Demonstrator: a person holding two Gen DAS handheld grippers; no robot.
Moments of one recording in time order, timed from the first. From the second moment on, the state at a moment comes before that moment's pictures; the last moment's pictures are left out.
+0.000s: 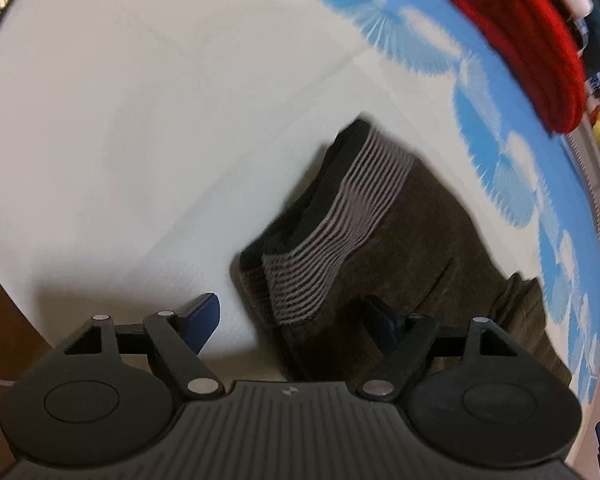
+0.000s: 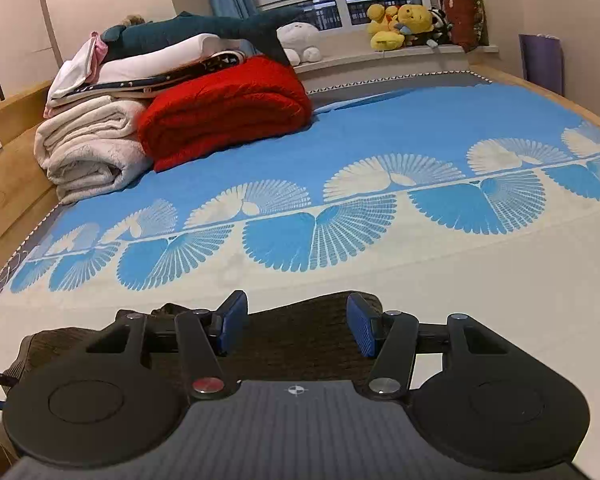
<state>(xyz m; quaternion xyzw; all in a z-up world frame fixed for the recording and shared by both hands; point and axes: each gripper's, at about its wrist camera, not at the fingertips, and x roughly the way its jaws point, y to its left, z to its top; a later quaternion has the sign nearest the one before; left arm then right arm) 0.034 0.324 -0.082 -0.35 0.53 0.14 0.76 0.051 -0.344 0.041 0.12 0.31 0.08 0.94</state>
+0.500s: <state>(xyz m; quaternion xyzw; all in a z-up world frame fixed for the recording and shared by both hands) 0.058 0.298 -0.084 -0.30 0.53 0.15 0.78 0.062 -0.298 -0.017 0.02 0.51 0.13 0.85</state>
